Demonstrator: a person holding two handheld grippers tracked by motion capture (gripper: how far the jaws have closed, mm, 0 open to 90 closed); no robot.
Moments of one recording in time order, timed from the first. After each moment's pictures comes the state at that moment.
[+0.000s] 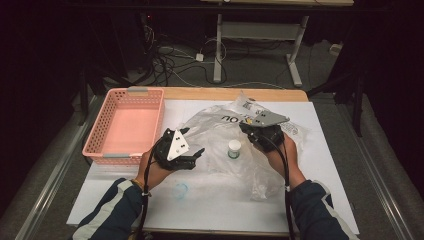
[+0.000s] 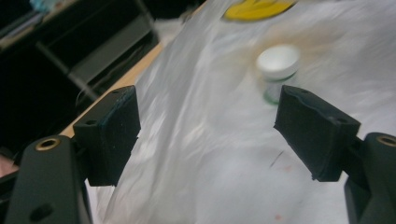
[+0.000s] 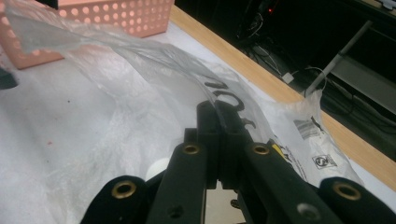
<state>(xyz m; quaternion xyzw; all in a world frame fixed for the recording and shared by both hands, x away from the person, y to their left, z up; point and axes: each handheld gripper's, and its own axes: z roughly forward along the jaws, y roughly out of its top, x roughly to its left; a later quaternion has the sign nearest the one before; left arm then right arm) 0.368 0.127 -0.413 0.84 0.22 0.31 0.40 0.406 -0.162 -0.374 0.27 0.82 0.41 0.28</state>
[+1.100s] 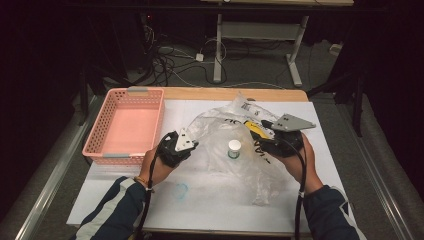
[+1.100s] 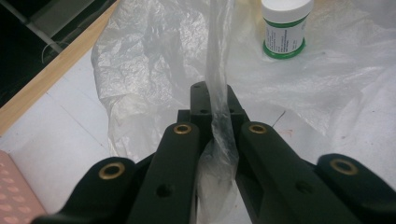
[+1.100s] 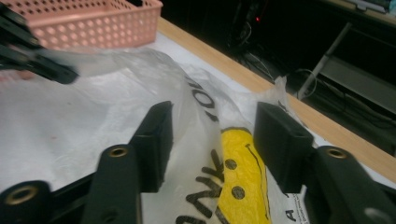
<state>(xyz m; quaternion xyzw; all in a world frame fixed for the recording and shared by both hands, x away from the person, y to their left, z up) 0.386 0.123 -0.428 0.87 0.24 0.25 0.35 0.382 -0.204 -0.365 0.29 0.80 0.44 0.29</state>
